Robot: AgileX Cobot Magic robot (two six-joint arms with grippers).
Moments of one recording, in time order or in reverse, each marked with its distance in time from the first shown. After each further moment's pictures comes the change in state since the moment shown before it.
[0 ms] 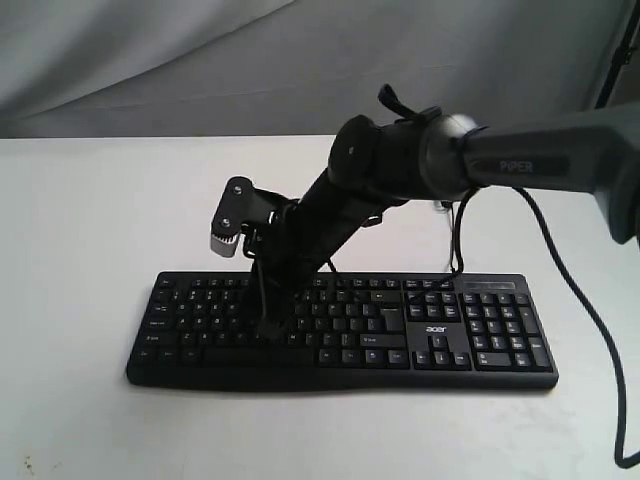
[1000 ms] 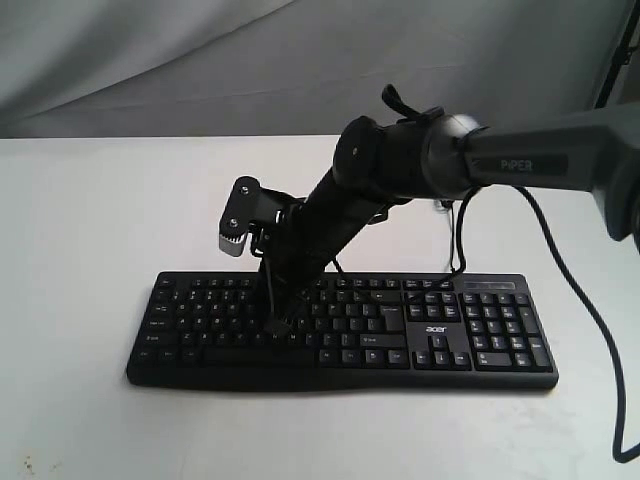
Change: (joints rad) left arm 0.000 0.000 0.000 0.000 0.000 0.000; right arm -0.010 0.007 -0.004 -0.035 -0.011 0.009
